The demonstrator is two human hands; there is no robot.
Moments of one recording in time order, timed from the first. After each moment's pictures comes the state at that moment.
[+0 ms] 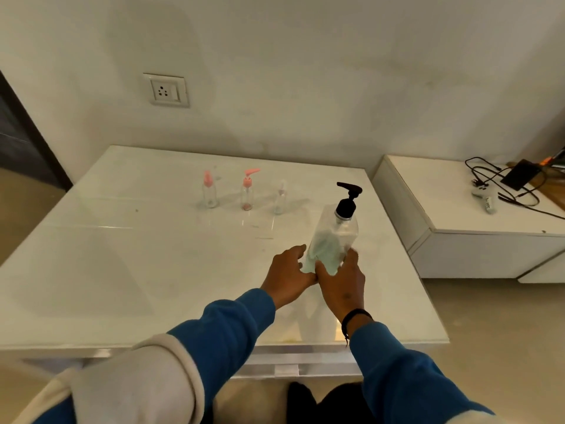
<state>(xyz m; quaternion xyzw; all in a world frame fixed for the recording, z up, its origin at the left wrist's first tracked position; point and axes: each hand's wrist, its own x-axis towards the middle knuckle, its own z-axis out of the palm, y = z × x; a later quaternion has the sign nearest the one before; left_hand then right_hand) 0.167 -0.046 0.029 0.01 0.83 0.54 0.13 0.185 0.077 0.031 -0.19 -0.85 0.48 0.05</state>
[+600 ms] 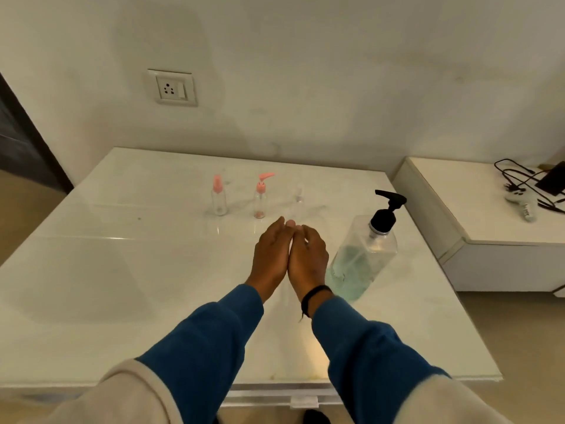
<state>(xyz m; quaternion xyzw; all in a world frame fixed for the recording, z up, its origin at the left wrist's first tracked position) 0.102 -0.093 0.021 -0.10 0.71 0.69 0.01 0.108 -0.030 0.030 -0.19 -0.78 0.60 0.04</state>
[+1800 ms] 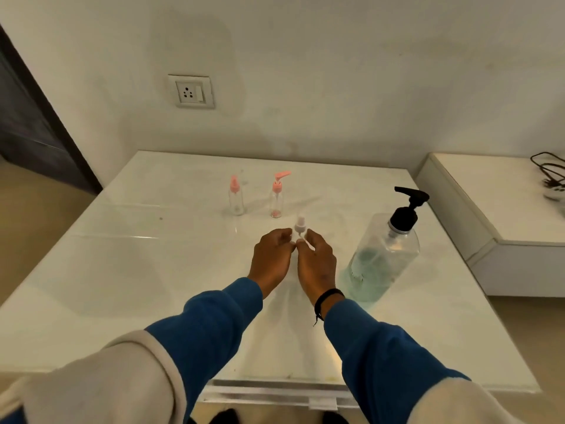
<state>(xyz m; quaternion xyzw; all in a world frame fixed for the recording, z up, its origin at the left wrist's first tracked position) 0.095 -0.122 0.001 -0.14 0.79 0.59 0.05 0.102 -0.032 0.001 -0.14 -0.79 0.60 0.00</state>
